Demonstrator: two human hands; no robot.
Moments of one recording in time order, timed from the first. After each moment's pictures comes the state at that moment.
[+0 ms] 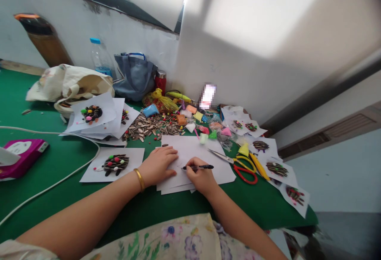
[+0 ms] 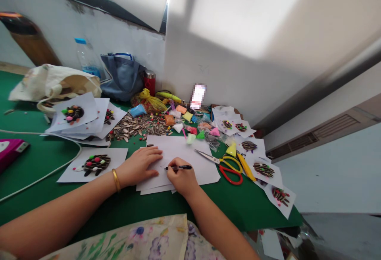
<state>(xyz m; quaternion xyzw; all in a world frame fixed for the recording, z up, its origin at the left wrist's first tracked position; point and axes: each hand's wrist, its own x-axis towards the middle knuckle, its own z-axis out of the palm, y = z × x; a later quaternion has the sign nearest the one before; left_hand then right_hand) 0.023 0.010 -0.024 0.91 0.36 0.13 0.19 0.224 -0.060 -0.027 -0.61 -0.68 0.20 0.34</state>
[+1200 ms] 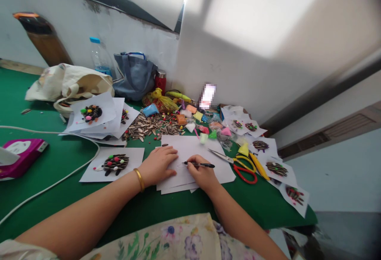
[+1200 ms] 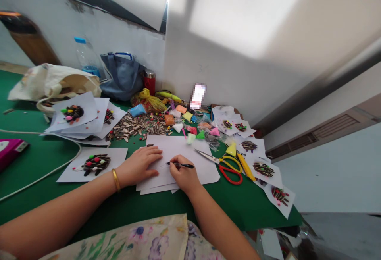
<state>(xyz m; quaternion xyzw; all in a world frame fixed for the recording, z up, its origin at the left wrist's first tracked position) 0.024 0.009 -0.022 0.91 0.36 0.13 0.18 0.235 -0.054 -0.032 -0.61 -0.67 0.24 0.35</state>
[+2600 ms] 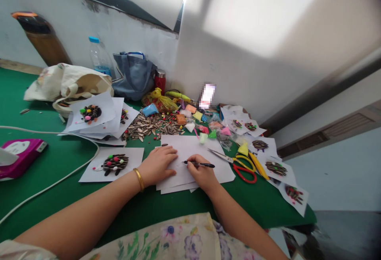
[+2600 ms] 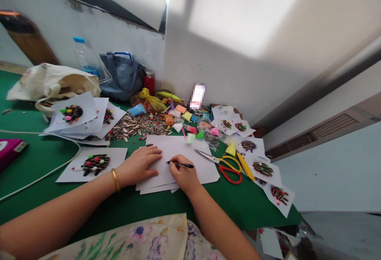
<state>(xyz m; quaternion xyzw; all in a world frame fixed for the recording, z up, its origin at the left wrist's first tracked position) 0.024 0.009 -0.024 0.91 0.35 0.13 0.18 0.235 -0.054 -0.032 -0.61 -0.67 0.24 0.36</state>
